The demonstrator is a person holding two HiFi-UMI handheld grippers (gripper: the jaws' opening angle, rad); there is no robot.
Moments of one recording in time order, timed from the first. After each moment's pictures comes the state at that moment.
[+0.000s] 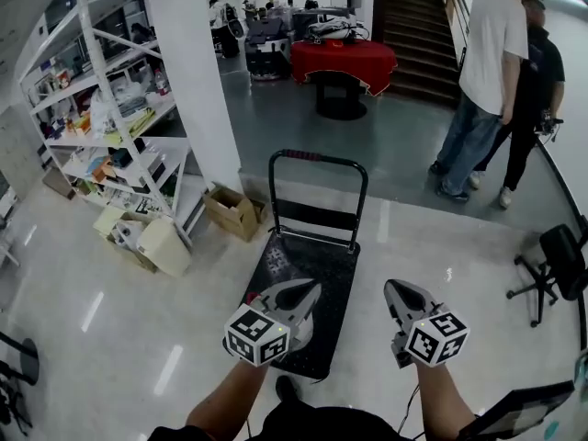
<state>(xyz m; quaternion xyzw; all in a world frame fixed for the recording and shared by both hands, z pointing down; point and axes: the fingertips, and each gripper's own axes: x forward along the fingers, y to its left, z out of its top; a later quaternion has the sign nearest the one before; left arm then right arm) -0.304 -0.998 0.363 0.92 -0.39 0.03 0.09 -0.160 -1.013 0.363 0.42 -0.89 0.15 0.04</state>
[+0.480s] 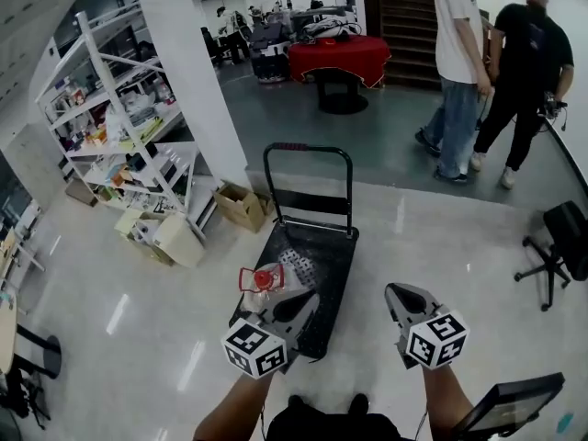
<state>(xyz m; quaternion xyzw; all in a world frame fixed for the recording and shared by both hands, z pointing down) -0.169 -0.876 0.356 0.90 -0.42 0.03 0.10 -0.022 -0.909 0.374 0.39 -0.91 0.14 0.04</state>
